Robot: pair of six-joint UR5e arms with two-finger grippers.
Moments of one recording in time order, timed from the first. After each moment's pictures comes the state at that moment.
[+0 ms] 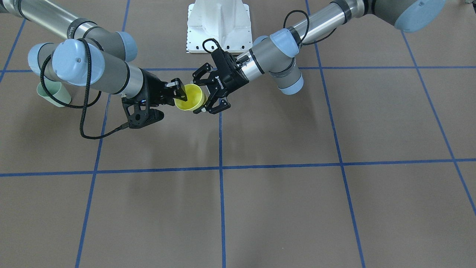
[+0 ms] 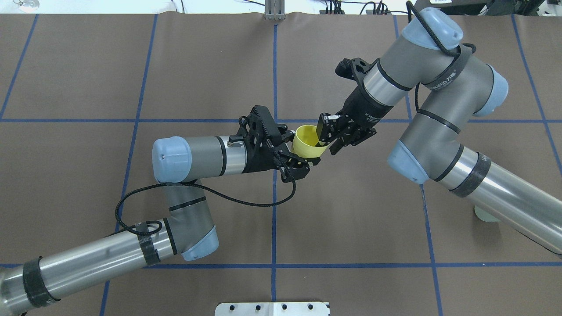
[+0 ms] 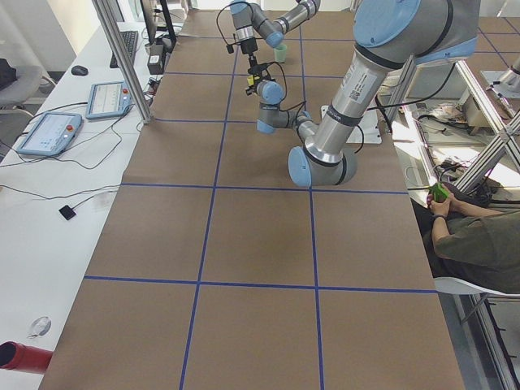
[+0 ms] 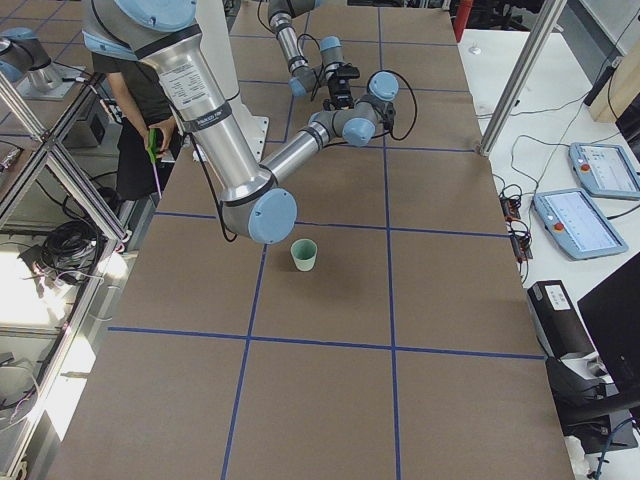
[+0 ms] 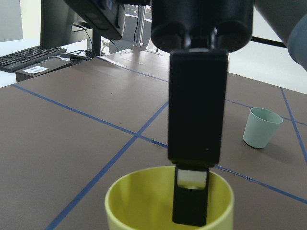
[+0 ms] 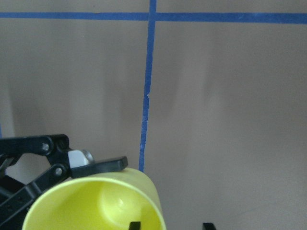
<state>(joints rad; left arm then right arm) -0.46 -2.30 -1.29 -2.98 -1.73 -0.45 0.79 -1.01 1.62 -1.21 2.56 1.06</state>
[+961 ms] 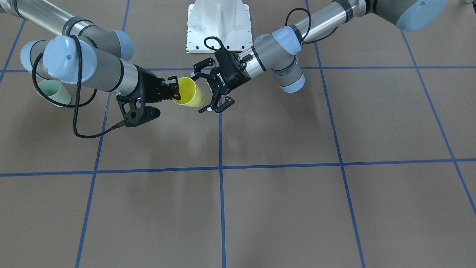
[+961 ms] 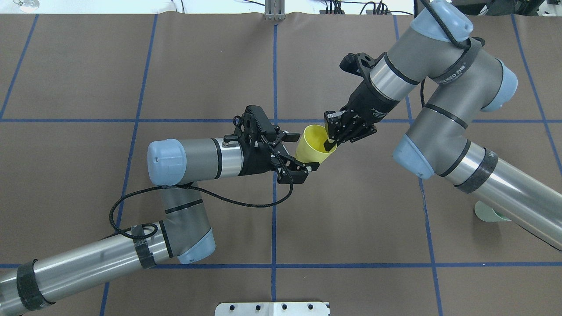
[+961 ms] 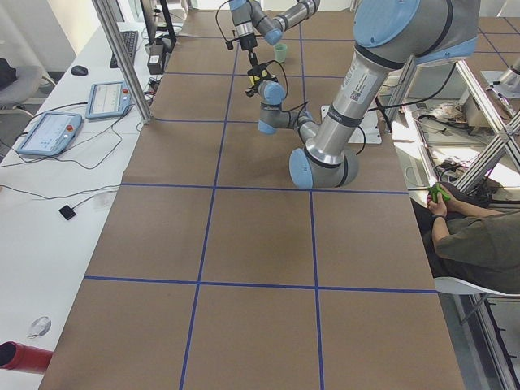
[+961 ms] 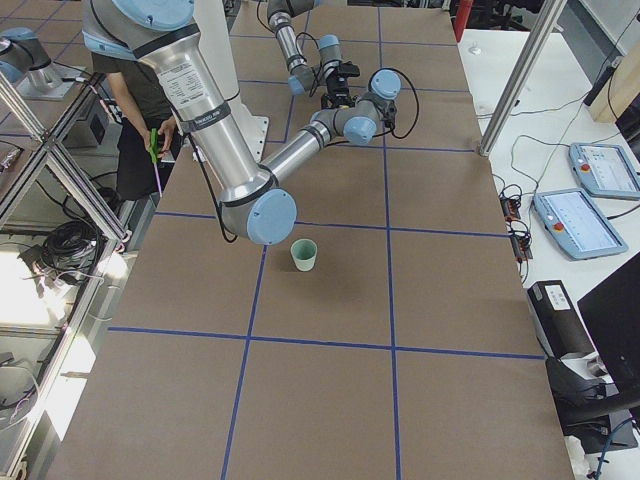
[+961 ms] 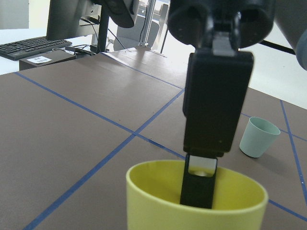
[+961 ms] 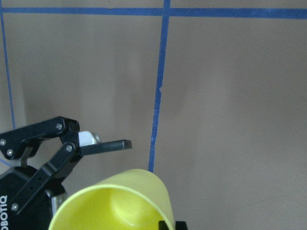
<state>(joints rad) -0.45 -2.28 -1.33 -2.99 -1.73 -0.57 0.82 -1.02 1.64 -1.21 2.60 1.06</state>
